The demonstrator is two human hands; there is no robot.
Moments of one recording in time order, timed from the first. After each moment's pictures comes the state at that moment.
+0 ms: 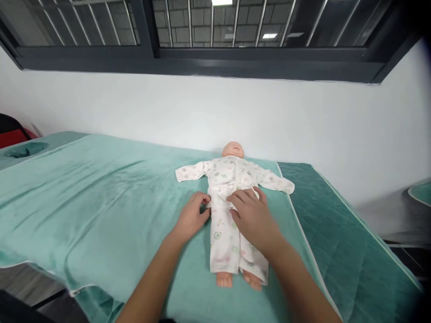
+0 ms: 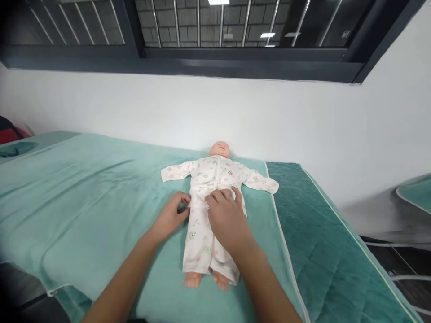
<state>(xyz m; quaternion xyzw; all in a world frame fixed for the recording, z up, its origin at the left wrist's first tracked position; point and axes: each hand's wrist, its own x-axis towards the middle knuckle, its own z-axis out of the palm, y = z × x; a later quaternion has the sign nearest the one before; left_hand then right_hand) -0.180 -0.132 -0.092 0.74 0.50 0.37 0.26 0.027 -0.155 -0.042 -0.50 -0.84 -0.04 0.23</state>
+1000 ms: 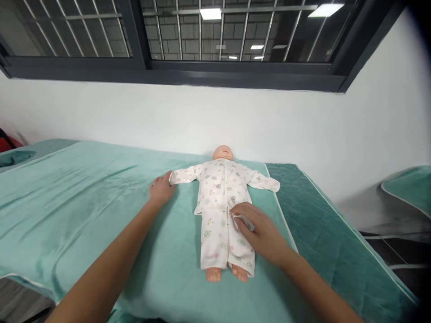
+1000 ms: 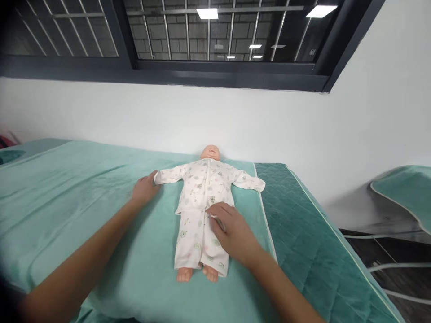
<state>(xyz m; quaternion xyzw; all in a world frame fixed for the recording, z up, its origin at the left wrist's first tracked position) -0.260 -0.034 -0.084 0.64 0.74 0.19 0.00 0.075 -0.189 -0.048 -0.42 -0.81 0.18 0.37</state>
